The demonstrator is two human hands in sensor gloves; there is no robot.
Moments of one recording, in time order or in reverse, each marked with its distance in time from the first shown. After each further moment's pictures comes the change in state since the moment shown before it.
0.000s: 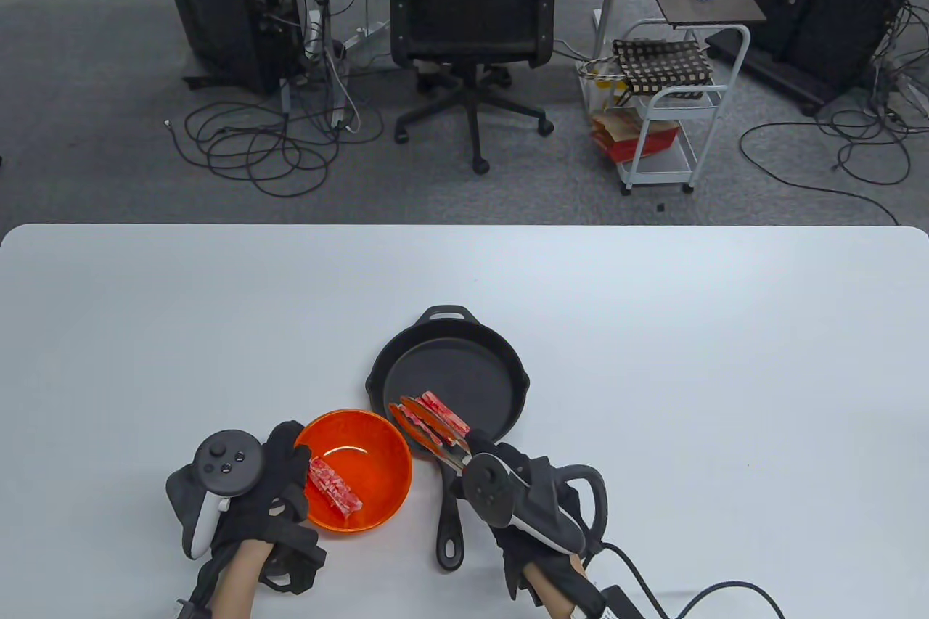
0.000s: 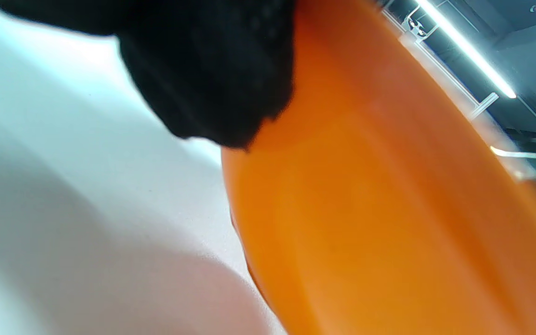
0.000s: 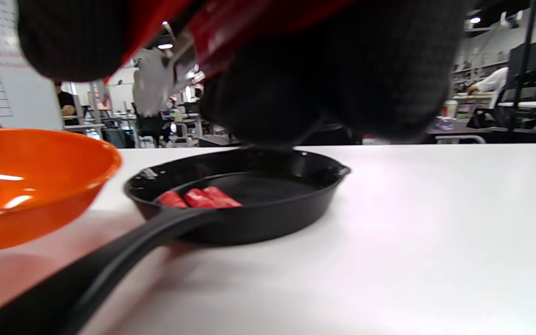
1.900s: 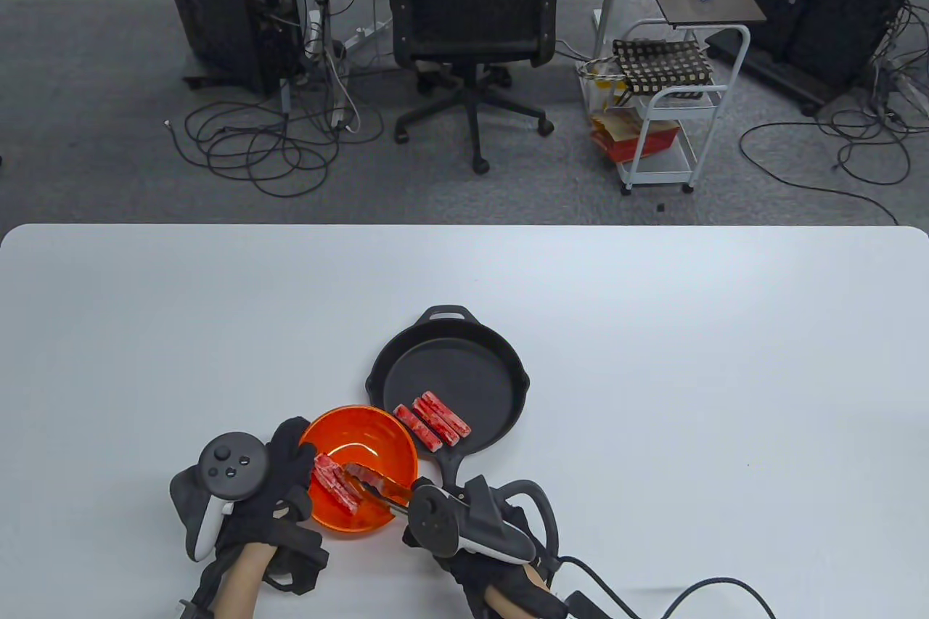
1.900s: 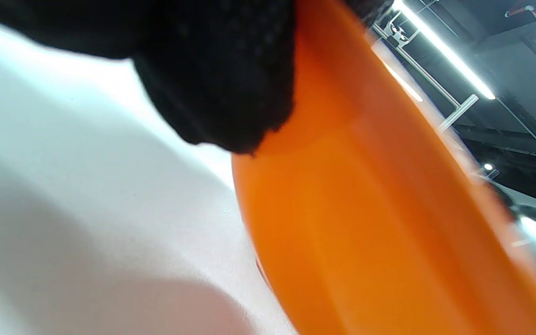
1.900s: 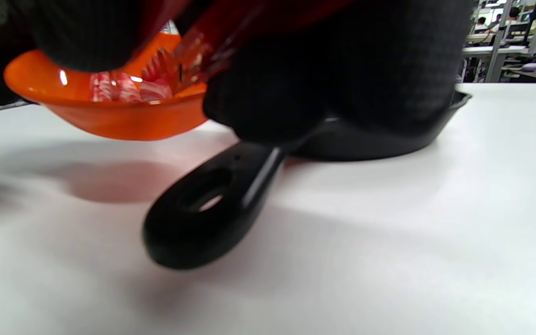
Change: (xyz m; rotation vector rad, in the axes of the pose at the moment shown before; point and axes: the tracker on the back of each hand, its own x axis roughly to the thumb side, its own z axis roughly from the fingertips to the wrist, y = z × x) left_hand 0.002 -0.004 0.001 0.023 -0.043 -0.011; right_hand 0.047 0.032 0.003 0.199 -0.176 0.008
